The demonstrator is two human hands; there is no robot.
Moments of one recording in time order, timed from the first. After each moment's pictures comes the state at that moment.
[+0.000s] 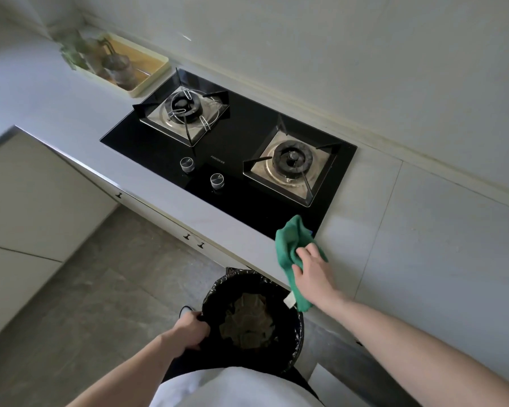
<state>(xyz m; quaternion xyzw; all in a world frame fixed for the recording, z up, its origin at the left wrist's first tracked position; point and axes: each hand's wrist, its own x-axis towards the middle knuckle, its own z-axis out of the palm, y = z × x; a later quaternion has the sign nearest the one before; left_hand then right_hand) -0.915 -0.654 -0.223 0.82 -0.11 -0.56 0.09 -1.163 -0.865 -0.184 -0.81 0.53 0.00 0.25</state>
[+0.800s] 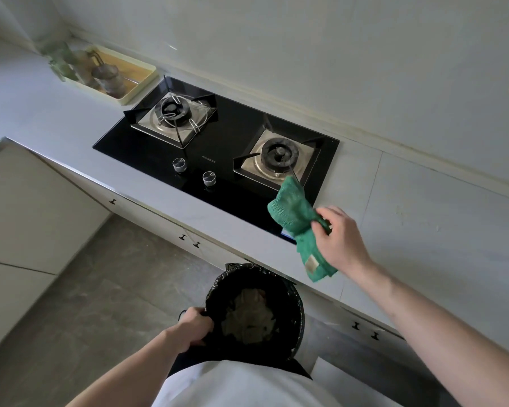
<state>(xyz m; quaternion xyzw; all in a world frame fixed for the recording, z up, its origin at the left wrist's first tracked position) -0.930 -0.645 -0.204 0.81 -0.12 -0.57 0.10 -1.188 -0.881 -0.070 -0.79 0.50 -0.23 0.27</state>
